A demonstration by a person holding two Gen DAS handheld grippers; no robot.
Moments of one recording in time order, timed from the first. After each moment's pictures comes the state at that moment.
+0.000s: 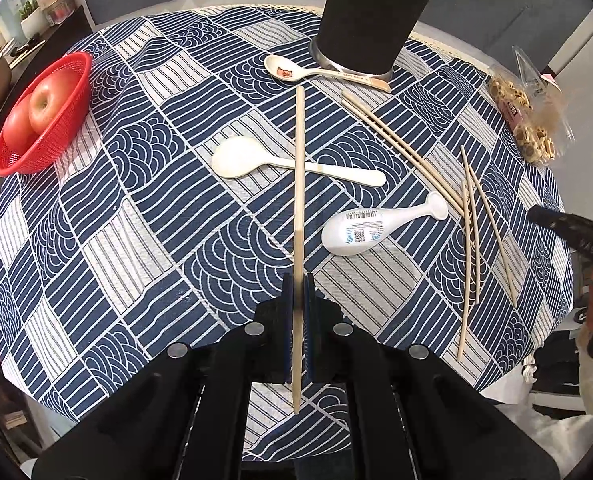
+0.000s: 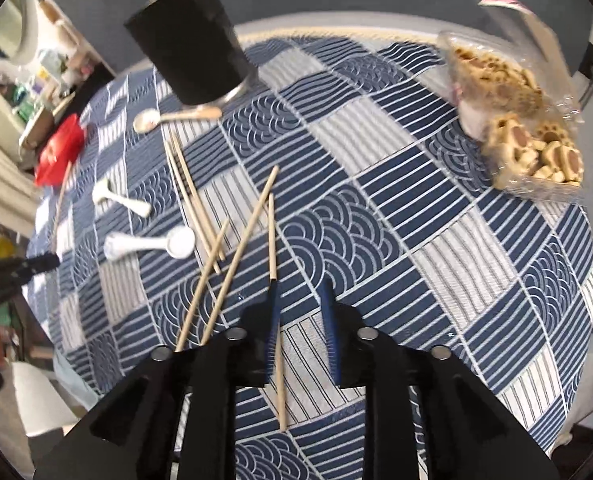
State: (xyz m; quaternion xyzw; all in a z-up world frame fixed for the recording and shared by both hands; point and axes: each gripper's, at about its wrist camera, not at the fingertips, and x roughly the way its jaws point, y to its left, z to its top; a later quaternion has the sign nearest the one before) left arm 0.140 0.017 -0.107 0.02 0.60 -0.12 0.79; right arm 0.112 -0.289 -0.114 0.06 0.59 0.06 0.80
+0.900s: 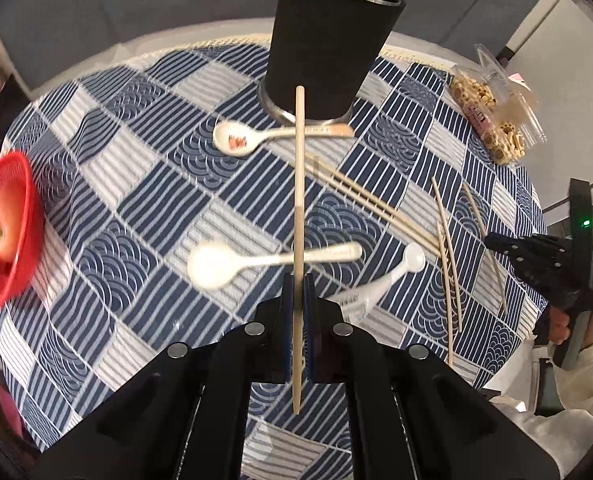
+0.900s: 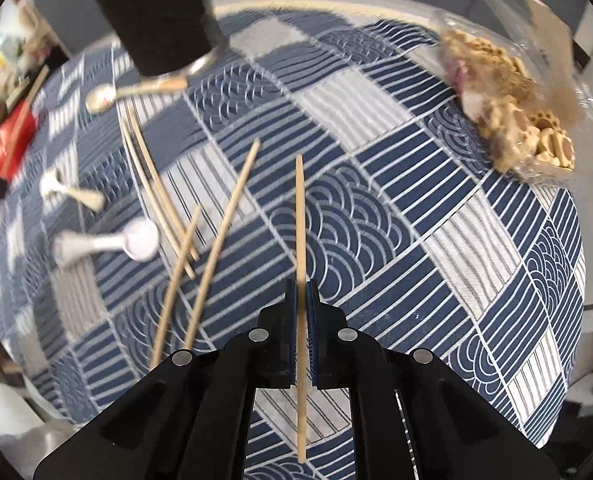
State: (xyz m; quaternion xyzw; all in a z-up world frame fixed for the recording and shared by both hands) left arm 0.219 -0.001 -0.084 0.06 0.59 -0.23 0.77; right arm 0.111 -0.269 -0.118 0.05 0.59 -0.03 0.81
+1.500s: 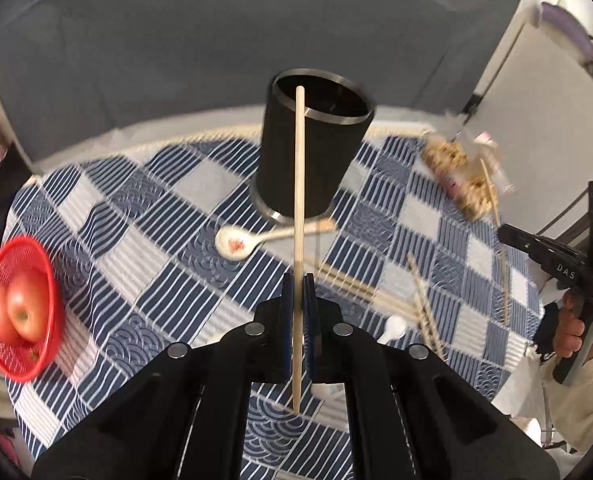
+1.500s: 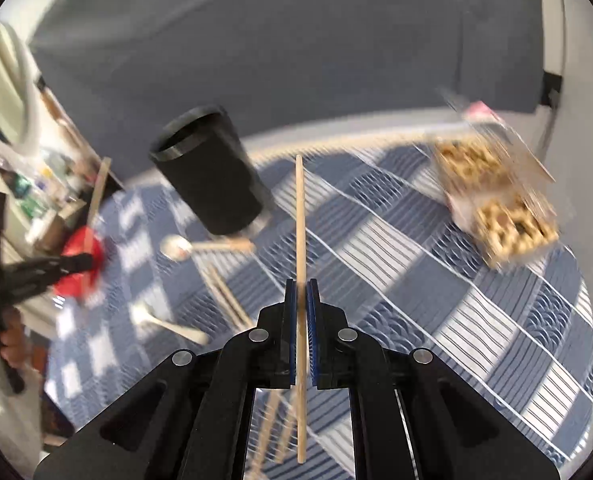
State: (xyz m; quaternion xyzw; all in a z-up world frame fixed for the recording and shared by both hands) left arm 0.238 0.002 -0.026 0.05 0.48 -0.27 0.83; right arm 0.127 -0.261 -0.015 0.15 0.42 0.02 0.90
